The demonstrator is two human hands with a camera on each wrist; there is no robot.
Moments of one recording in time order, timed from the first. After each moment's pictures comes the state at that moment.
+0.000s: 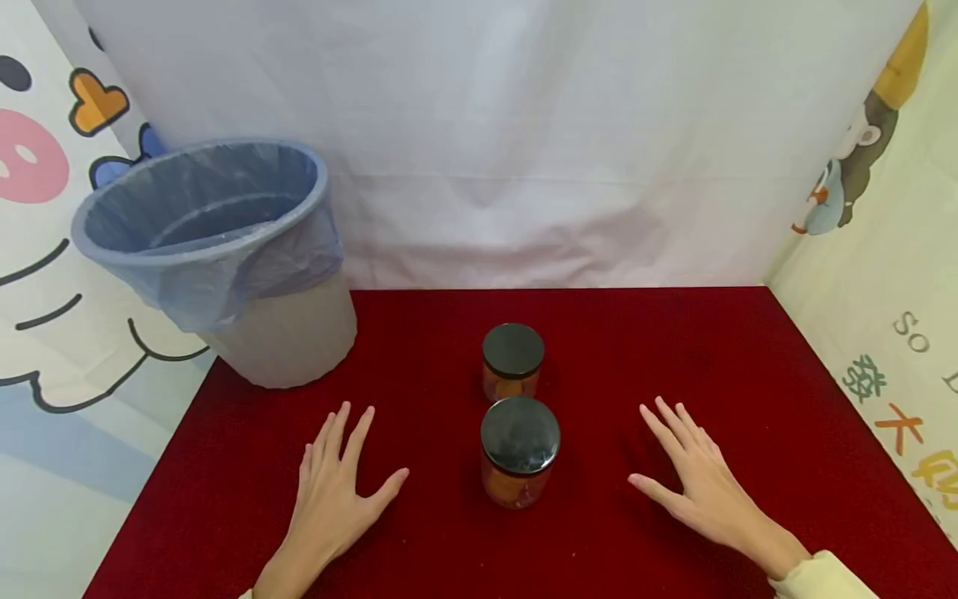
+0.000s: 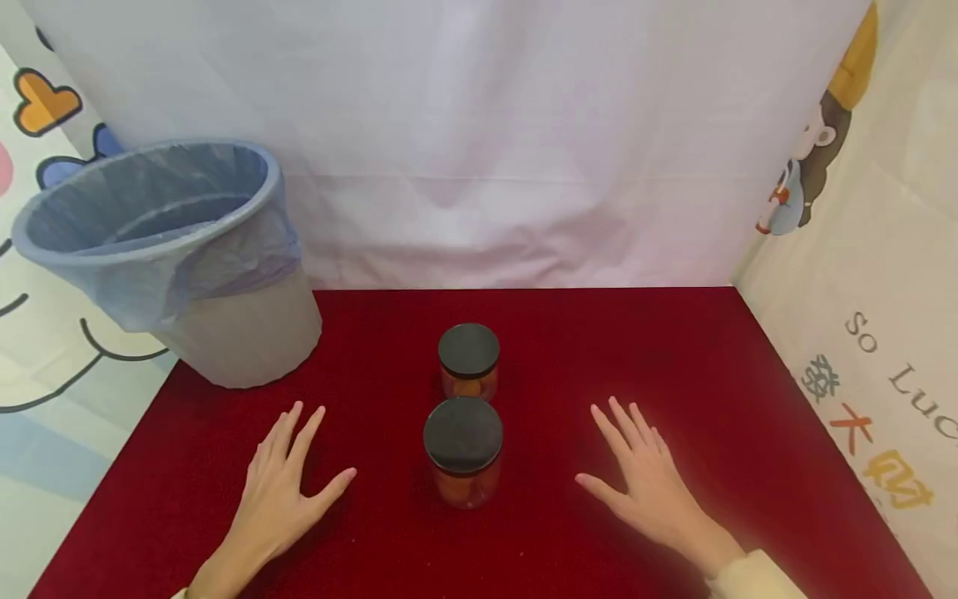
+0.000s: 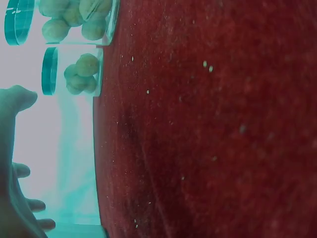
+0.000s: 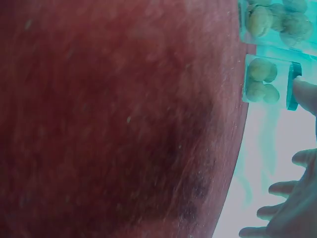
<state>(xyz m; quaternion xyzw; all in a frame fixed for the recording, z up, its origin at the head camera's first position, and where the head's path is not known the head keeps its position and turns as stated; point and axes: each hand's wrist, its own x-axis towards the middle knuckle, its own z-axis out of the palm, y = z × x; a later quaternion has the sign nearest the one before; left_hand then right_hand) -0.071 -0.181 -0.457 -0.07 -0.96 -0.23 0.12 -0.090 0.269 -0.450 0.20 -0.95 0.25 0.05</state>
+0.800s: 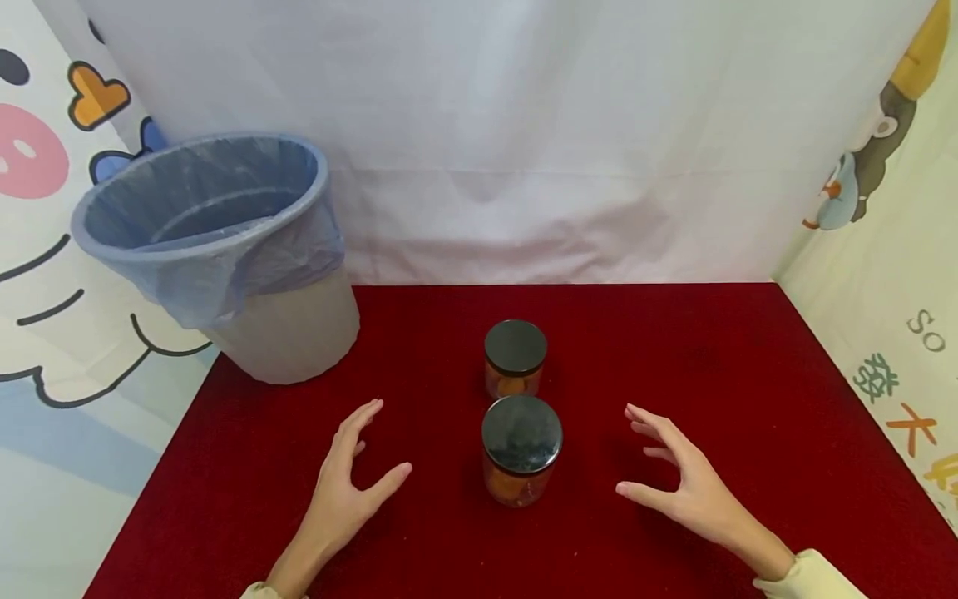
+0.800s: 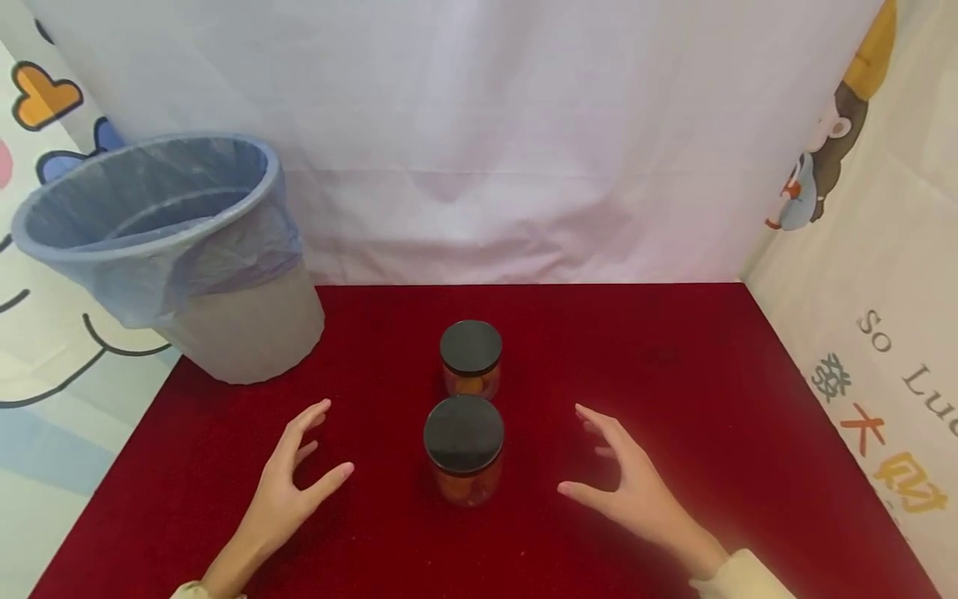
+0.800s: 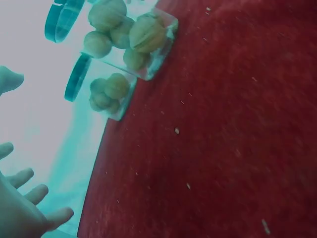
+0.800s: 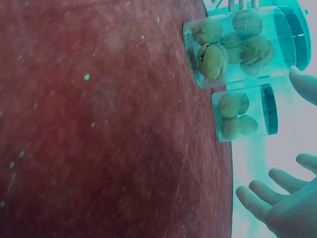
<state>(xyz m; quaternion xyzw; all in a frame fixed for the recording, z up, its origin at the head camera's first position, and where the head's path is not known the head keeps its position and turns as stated) -0.072 -0.172 -0.445 -0.09 -0.85 -0.51 0.08 -0.087 0.243 -0.436 0.21 -0.86 0.47 0.00</state>
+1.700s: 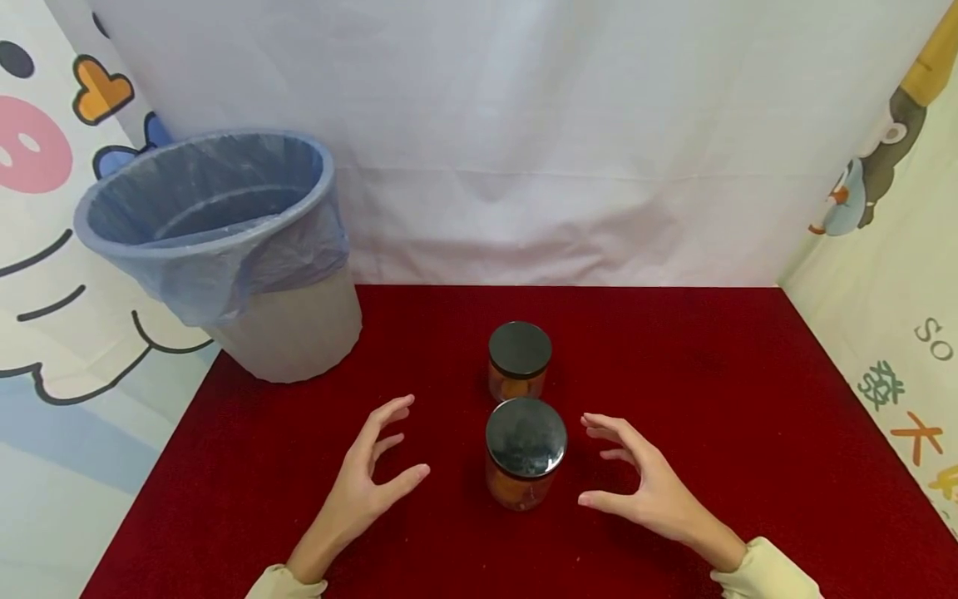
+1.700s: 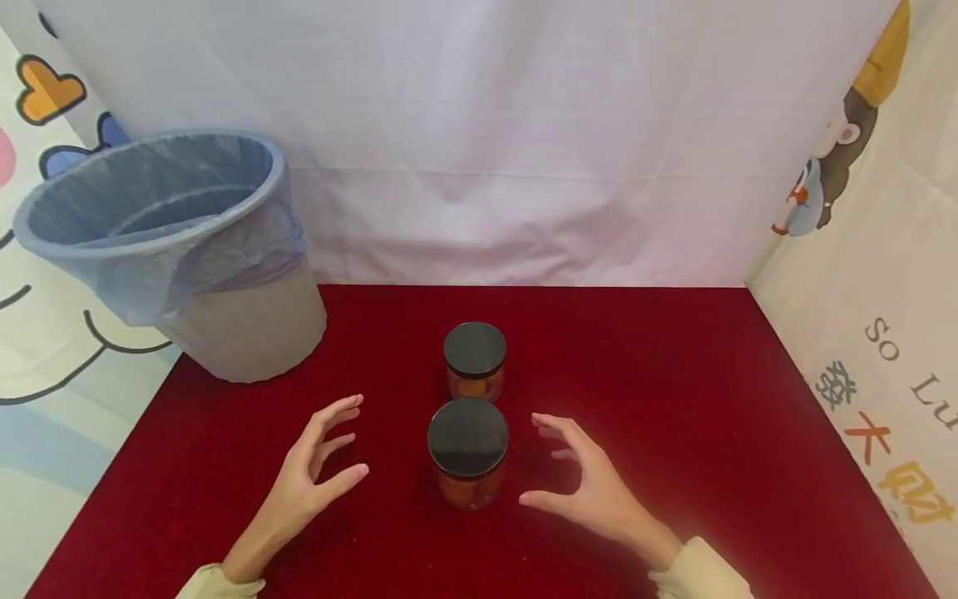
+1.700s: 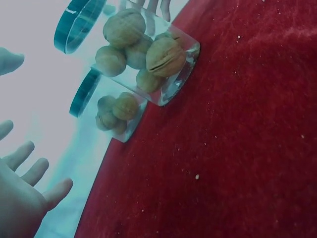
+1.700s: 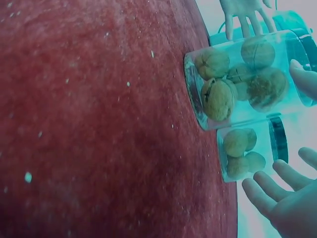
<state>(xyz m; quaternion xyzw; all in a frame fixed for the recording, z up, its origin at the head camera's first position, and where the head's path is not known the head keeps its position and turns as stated) -0.082 -0.158 -0.437 -0.17 -0.79 -0.59 0.04 -0.098 0.205 -0.443 0.26 -0.81 0.52 -0.04</state>
